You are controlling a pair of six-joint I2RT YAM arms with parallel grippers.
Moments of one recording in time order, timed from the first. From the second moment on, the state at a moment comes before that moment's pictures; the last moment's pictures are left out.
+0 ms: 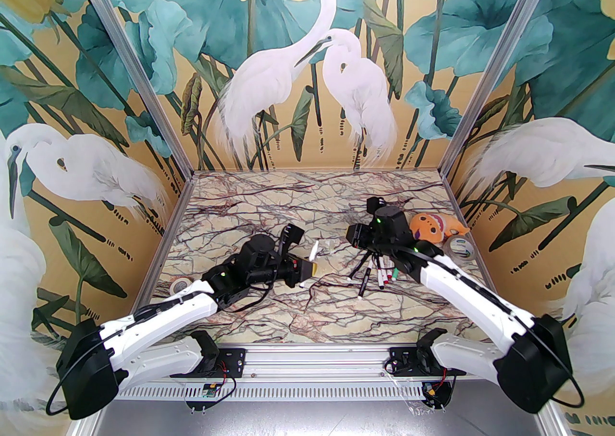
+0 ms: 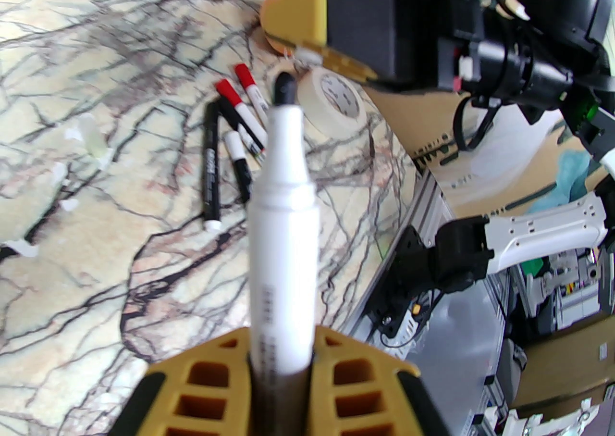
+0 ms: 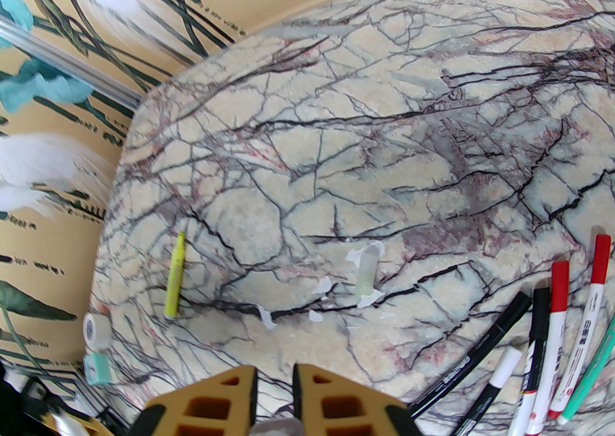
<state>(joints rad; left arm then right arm) -0.77 1.06 0.68 -0.10 0.34 -0.55 0.49 1.25 0.89 -0.33 -0.19 0.64</state>
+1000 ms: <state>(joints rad) -0.71 0.96 0.63 -0.20 0.29 -0.56 0.39 1.88 1.20 -0.44 -0.40 0.51</state>
